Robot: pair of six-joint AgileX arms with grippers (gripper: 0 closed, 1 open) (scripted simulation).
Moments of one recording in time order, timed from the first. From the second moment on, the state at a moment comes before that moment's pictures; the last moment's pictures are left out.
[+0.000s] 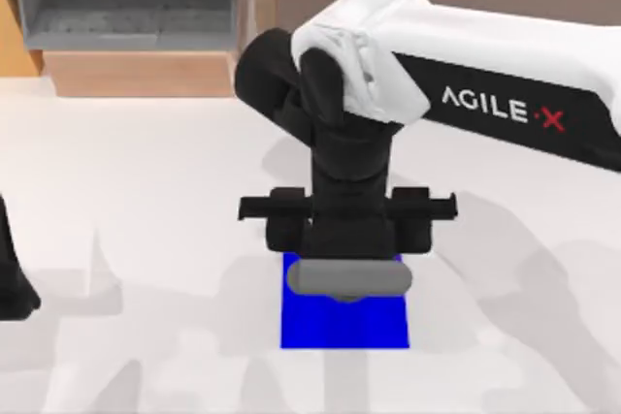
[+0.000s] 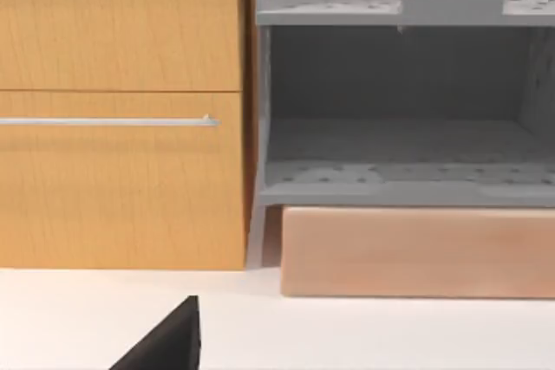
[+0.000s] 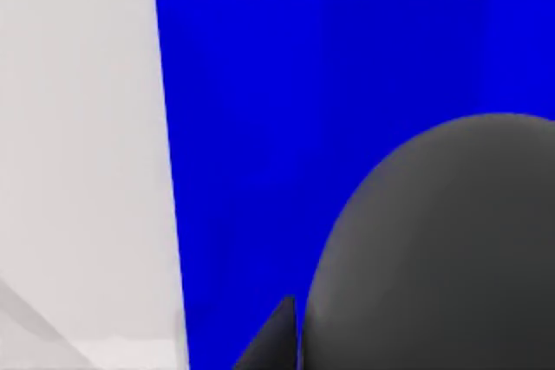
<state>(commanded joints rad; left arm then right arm) 0.00 0.00 0.00 0.00 0.00 0.00 0.80 2.17 1.78 -1.21 -0.01 -2.29</state>
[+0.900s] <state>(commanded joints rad) 0.00 0.00 0.00 0.00 0.00 0.00 0.80 2.20 1.68 -1.07 -0.01 -2.30</state>
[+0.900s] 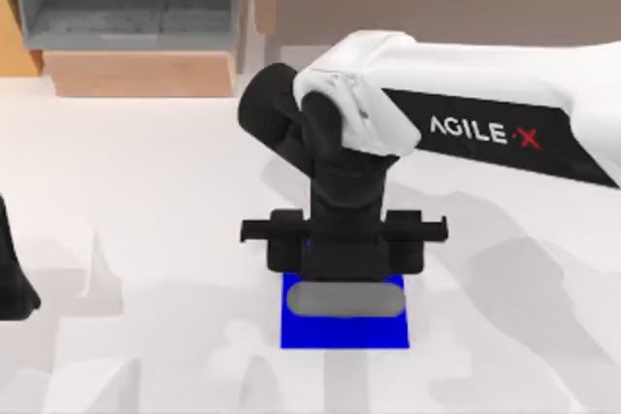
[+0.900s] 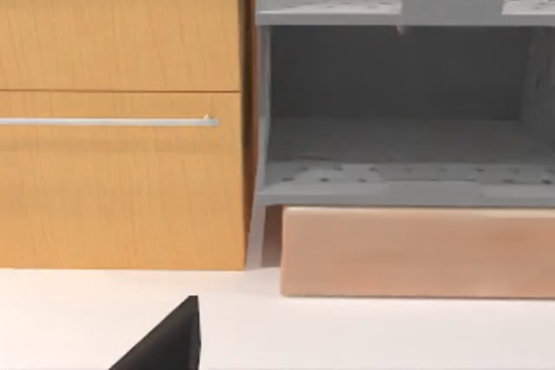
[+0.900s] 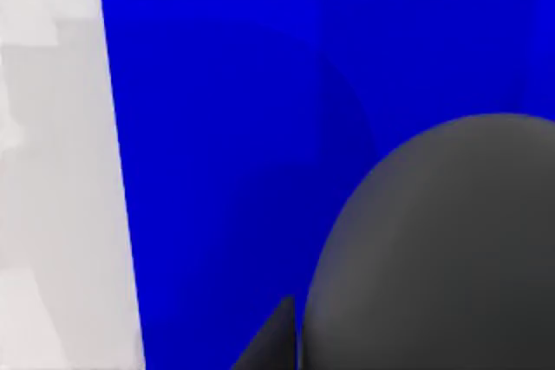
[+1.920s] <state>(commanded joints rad) 0.00 0.00 0.00 0.00 0.00 0.00 0.80 2.21 1.67 -1.07 -0.01 -2.30</state>
